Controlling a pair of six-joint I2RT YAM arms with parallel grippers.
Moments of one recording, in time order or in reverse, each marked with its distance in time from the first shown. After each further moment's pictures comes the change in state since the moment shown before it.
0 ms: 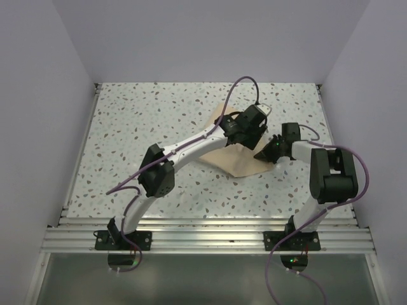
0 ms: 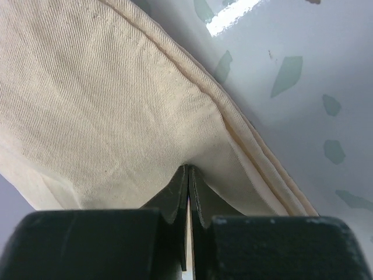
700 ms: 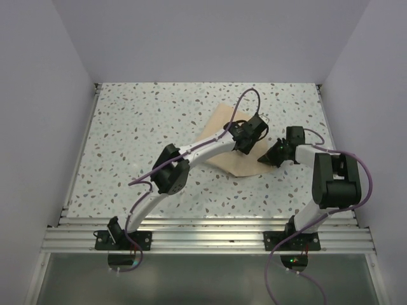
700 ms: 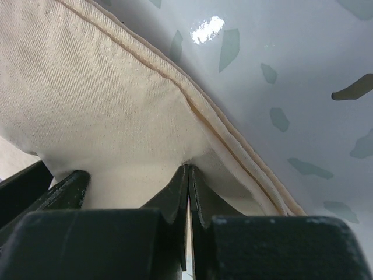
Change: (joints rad) left arm 0.006 0.203 0.090 -0.035 -0.069 0.012; right arm -0.041 -0.063 -0.061 -0.021 0.008 -0.016
